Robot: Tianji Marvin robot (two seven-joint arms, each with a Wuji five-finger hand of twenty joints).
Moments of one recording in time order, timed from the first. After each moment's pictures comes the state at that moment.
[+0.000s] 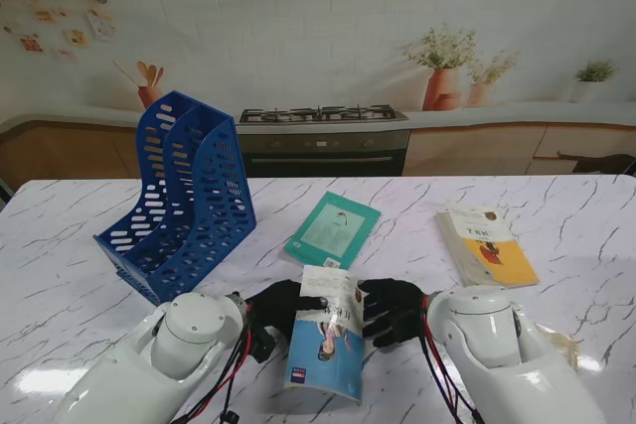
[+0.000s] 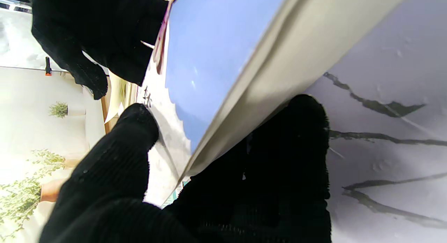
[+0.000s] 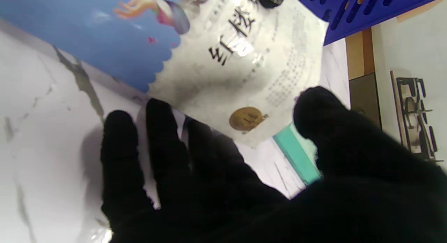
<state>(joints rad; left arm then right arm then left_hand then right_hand) 1.47 -1.13 -1.02 -1.55 -0.16 0.43 -0.28 -1.59 -1.23 1.27 -1.68 0.43 0.84 0.05 0.85 -0.29 0.36 -0.03 0.36 0.45 0.37 0.37 0.54 0.36 0.63 0.61 0.80 0.37 0.78 0.66 0.81 0.30 1.22 0.43 0.57 -0.38 0.76 -0.13 0.36 0.42 0.19 0.69 0.43 0.34 0.67 0.33 0.69 0.34 0.46 0.30 0.27 0.54 1.19 0.37</state>
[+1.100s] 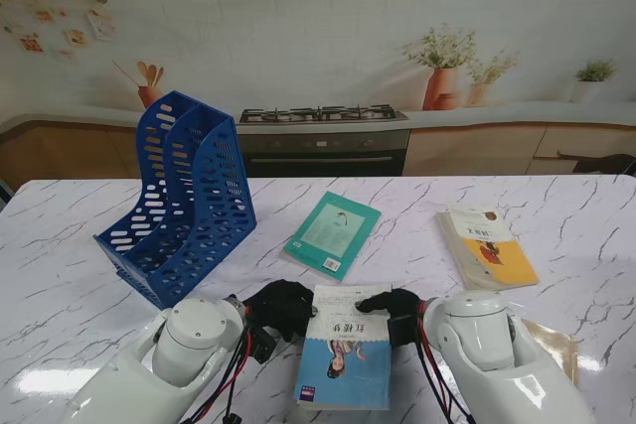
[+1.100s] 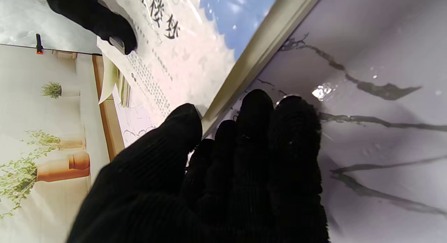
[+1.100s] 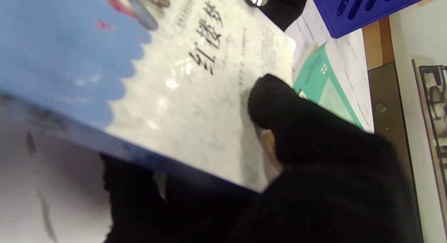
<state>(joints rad) 1.50 -1.16 -1.04 -1.56 -0.14 0.45 -0.21 -1.60 -1.26 1.27 -1.67 0.45 0.88 0.00 1.06 -0.38 0.54 -0.08 0.42 0.39 0.53 0.37 0.64 0.30 0.64 0.81 0.88 0.25 0.90 0.76 0.90 0.18 1.32 0.37 0.84 -0.51 0.85 -0.24 0.55 0.10 0.89 0.78 0.83 0.13 0.92 0.69 0.97 0.09 0.89 0.52 0.69 0.46 1.56 0.74</state>
